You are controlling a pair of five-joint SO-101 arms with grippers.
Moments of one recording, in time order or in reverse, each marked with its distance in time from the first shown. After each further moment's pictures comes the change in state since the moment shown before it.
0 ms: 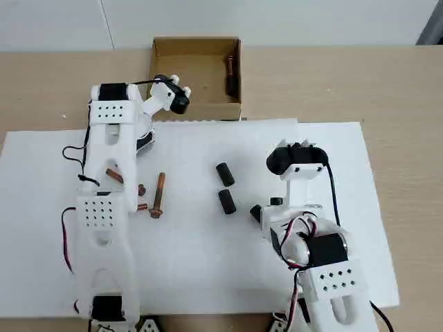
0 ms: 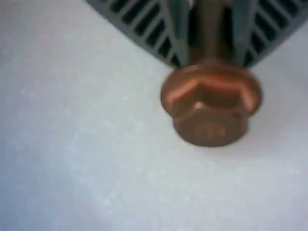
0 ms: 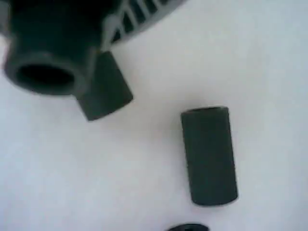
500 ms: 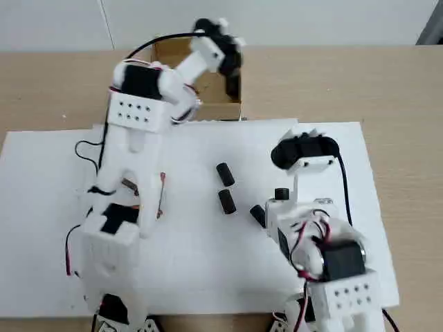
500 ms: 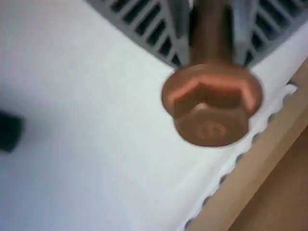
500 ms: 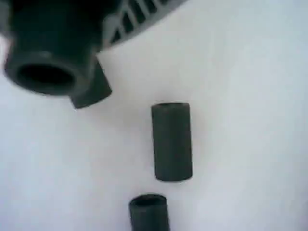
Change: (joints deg) left arm 16.6 -29.7 3.6 -0.1 14.8; right arm 0.0 -6.2 -12.9 12.4 5.4
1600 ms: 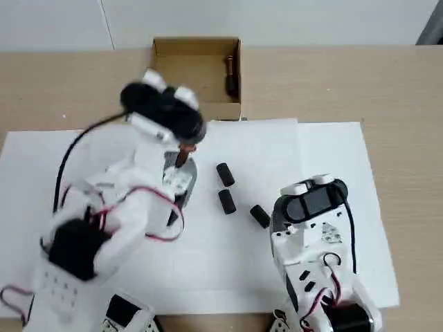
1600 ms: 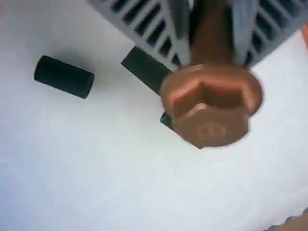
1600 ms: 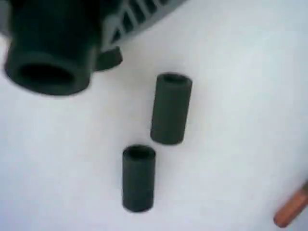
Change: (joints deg) left arm 11.1 -76.7 73.1 -17.6 34.5; right arm -0.1 -35.8 17.4 0.2 6.3
